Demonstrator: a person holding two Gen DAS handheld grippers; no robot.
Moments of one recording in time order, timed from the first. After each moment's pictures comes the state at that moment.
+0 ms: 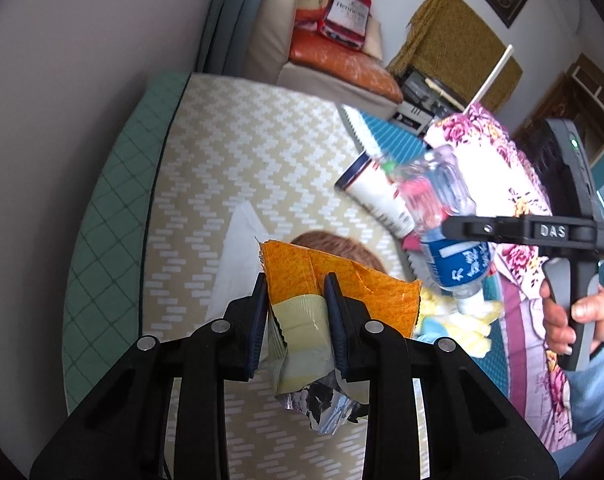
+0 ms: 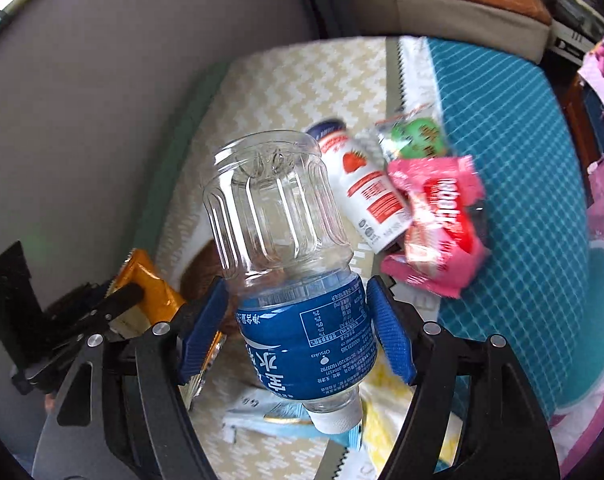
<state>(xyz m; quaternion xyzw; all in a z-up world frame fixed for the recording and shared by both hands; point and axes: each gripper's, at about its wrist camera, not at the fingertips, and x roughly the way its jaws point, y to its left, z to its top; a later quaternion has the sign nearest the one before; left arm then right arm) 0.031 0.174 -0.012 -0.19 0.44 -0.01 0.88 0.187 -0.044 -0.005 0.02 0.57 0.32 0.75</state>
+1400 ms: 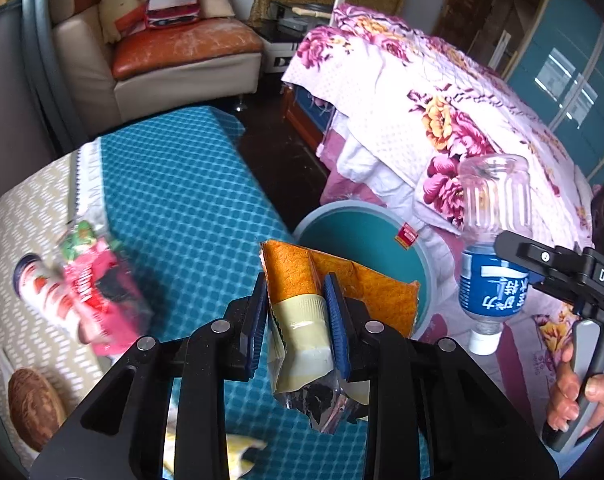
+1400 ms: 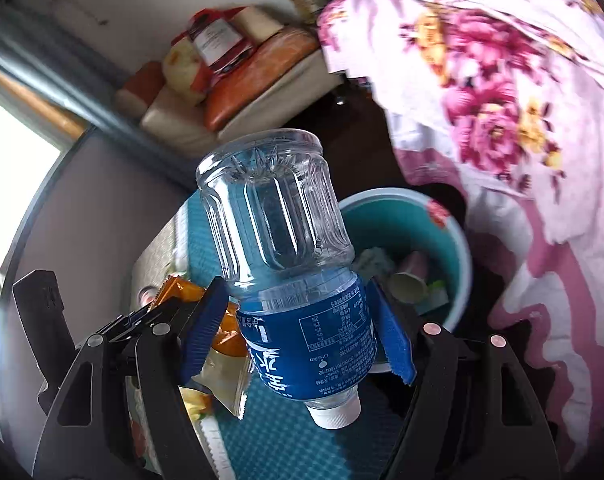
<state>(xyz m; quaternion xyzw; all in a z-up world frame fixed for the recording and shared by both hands) 0.195 -0.182 -0.004 -0.01 0.49 -0.16 0.86 0.160 -0.433 -0.015 0.30 0.45 0.11 0.83</state>
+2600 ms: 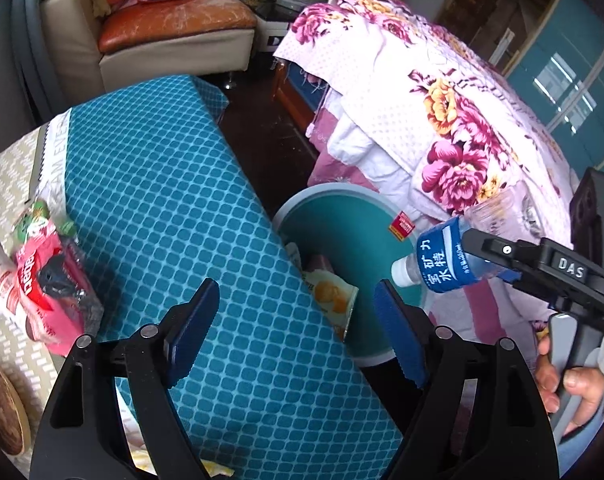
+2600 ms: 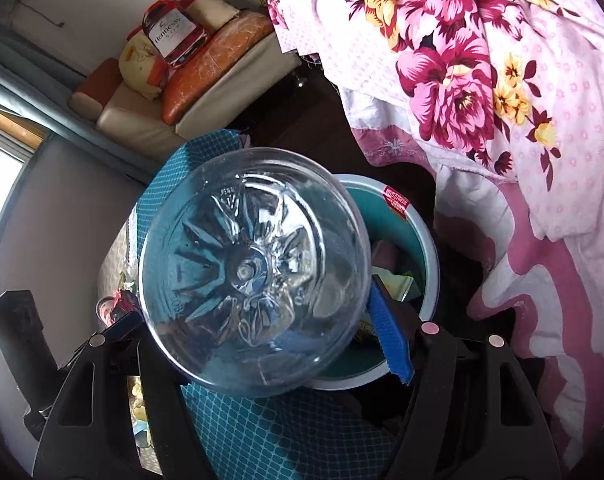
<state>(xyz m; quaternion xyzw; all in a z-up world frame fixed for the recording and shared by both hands) 0.207 -0.190 -0.037 -0.04 0.52 -0.17 0.84 0.192 -0.446 -0.064 0.30 0.50 0.07 0.81</state>
